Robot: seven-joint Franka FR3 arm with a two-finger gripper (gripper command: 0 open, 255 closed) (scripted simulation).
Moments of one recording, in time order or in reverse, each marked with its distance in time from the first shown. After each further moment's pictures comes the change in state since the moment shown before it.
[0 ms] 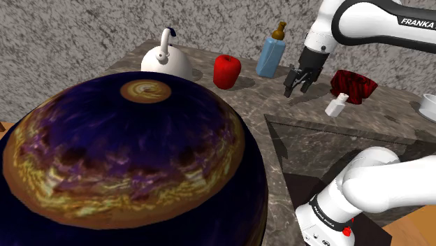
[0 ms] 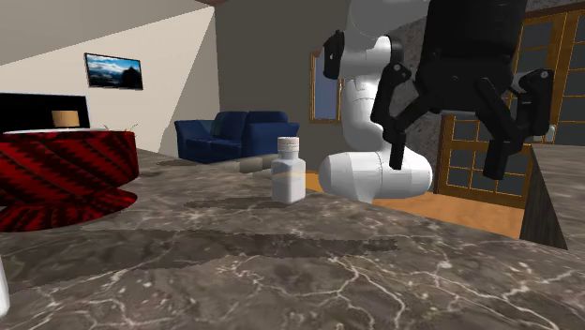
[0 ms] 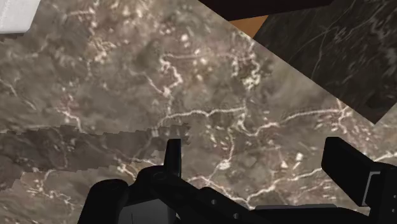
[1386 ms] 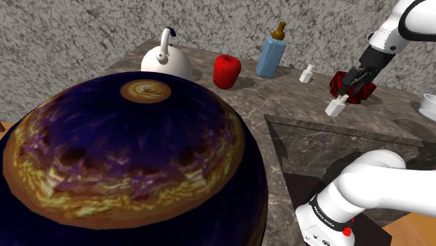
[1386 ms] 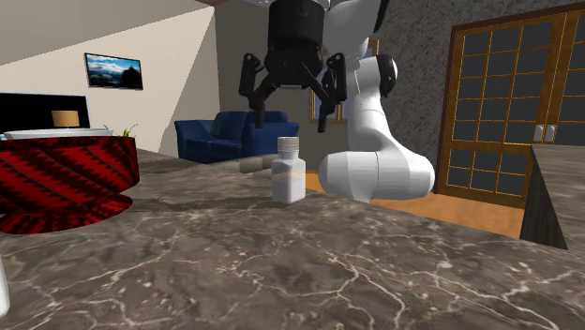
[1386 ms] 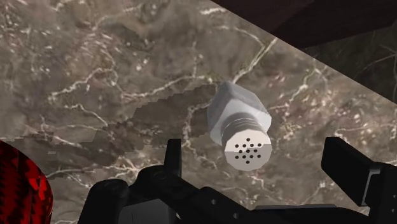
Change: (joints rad) arm -0.155 -0.247 -0.277 0.005 -0.208 -0.172 -0.253
